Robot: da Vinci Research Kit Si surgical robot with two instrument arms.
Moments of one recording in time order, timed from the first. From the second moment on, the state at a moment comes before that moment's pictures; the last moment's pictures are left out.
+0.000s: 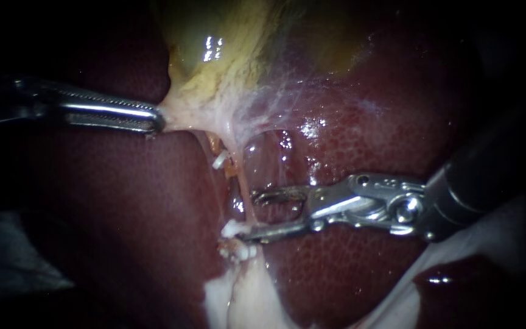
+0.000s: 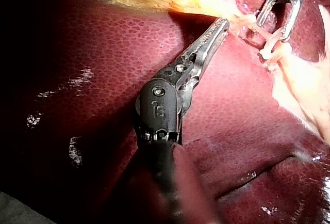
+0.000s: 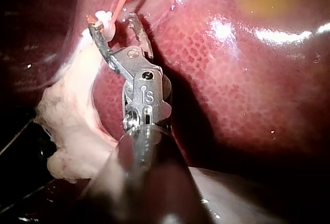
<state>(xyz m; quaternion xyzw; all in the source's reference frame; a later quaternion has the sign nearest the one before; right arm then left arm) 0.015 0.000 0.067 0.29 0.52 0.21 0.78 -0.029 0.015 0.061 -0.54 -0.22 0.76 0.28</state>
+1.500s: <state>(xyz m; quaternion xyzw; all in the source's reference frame) 0.005 0.004 0.058 0.15 0.51 0.05 0.85 -0.032 0.014 0.070 -0.52 -0.21 0.78 0.27</state>
